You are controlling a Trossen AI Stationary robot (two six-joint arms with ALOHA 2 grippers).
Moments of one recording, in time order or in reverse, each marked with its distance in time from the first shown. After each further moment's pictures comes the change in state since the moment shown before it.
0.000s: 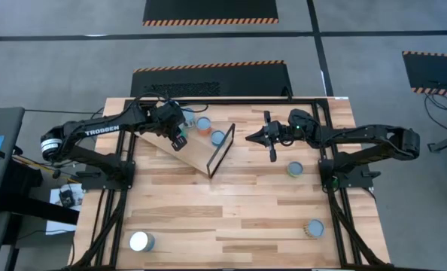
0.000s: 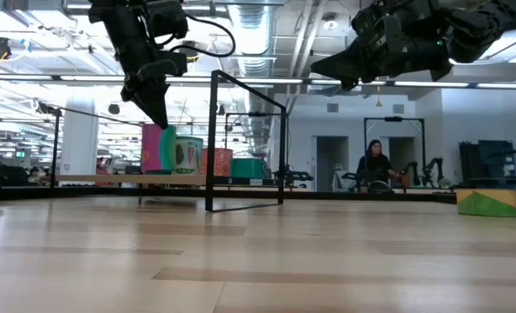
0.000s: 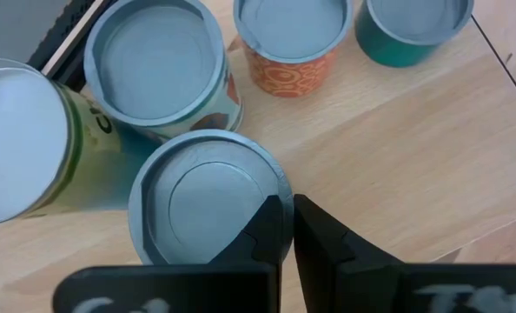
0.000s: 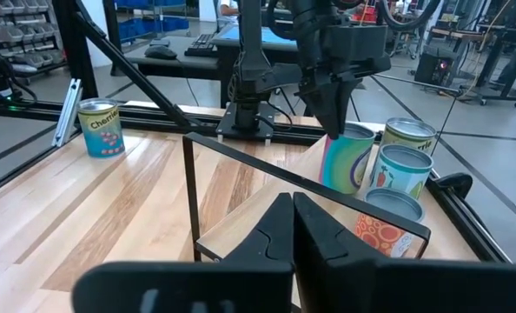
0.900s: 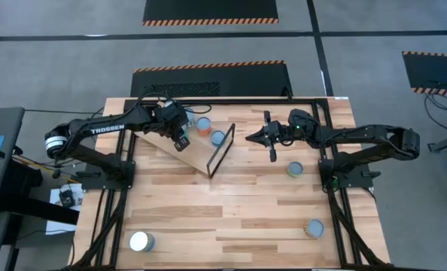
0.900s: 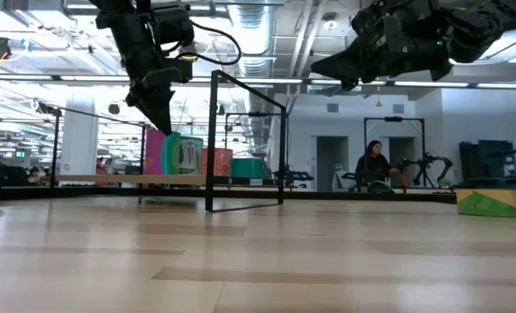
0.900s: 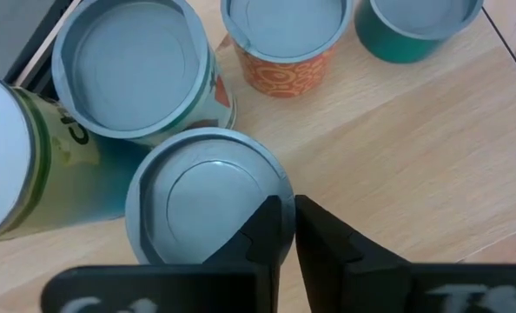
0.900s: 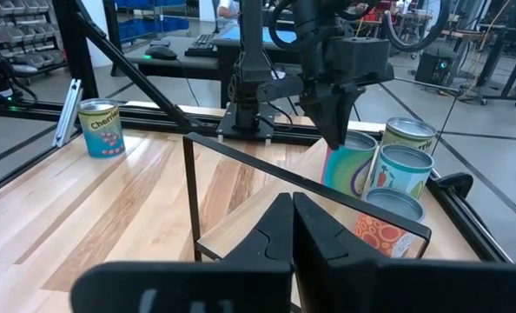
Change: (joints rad) left arm 0.000 0.057 0.007 0.023 0.009 0.010; right arm 0.001 0.000 0.000 0.000 0.000 0.002
